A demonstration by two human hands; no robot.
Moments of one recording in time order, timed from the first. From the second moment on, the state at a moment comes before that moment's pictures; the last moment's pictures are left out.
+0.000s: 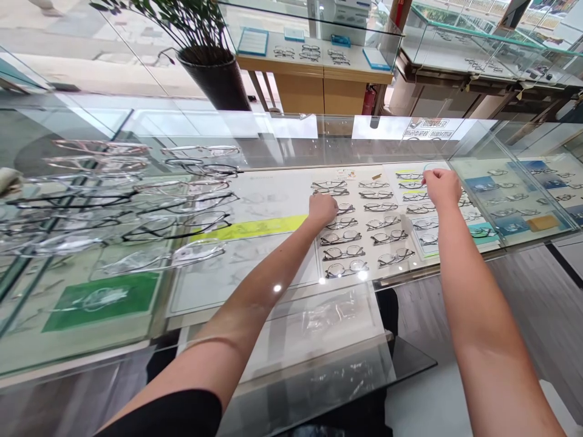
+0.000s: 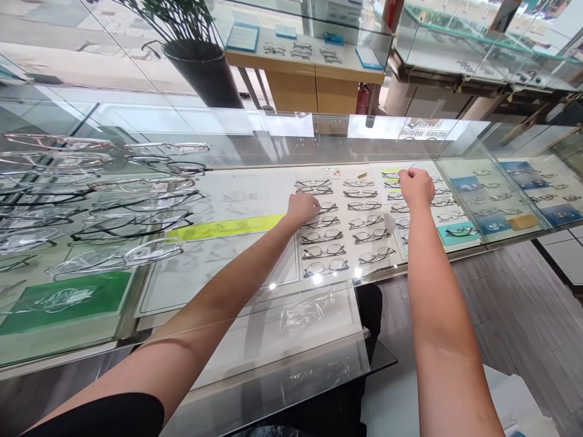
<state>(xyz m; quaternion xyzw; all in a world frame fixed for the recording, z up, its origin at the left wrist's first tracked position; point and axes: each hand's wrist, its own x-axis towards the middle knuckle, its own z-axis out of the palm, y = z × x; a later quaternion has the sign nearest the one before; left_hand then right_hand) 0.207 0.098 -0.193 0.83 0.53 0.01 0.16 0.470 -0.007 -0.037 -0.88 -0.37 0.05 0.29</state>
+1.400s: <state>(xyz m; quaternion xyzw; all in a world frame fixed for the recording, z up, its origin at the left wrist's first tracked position) 0.193 0.090 -0.187 0.86 0.48 0.02 0.16 0.469 -0.008 -0.036 -0.88 -0.37 0.06 0.29</state>
